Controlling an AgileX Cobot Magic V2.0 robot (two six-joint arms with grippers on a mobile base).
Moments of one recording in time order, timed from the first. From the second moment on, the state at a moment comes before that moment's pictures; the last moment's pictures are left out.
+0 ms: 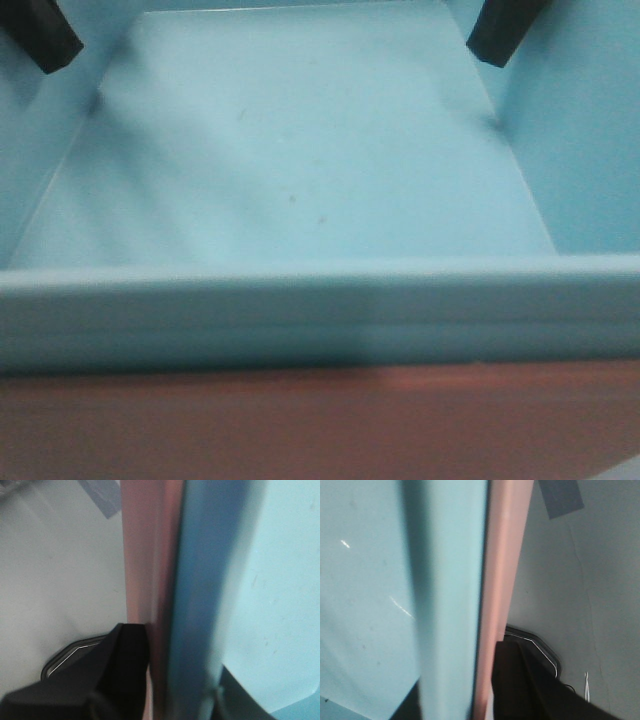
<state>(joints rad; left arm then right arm) -0.46 1.22 -1.14 -0.29 1.01 -0.23 0.51 1.33 -1.28 0.17 1.12 0.31</state>
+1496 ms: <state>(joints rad) -0.46 1.22 -1.14 -0.29 1.01 -0.23 0.51 1.33 -1.28 0.17 1.12 0.31</state>
